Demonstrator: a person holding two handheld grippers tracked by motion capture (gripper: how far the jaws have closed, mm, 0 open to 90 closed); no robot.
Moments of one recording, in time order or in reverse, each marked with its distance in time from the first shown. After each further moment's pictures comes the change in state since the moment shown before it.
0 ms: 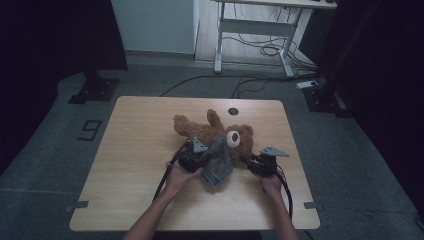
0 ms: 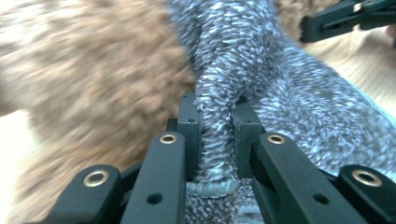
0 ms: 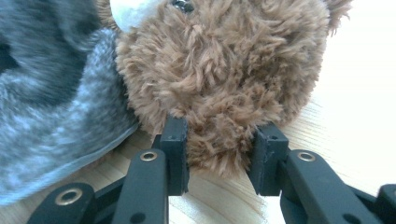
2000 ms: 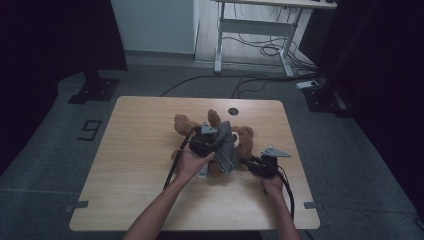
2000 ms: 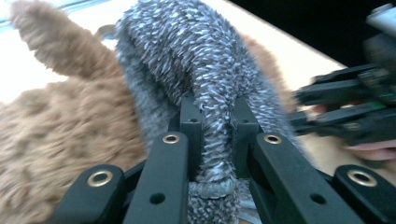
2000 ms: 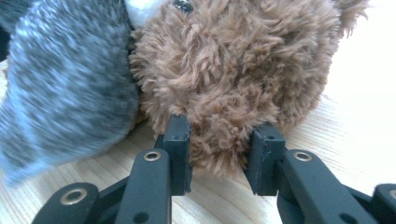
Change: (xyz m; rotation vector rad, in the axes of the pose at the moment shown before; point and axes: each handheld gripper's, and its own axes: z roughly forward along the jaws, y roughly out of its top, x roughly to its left) left arm 0.000 0.059 0.019 -0.082 -0.112 -0.100; right arm -0.002 -0.003 -0.005 -0.001 0.073 0.007
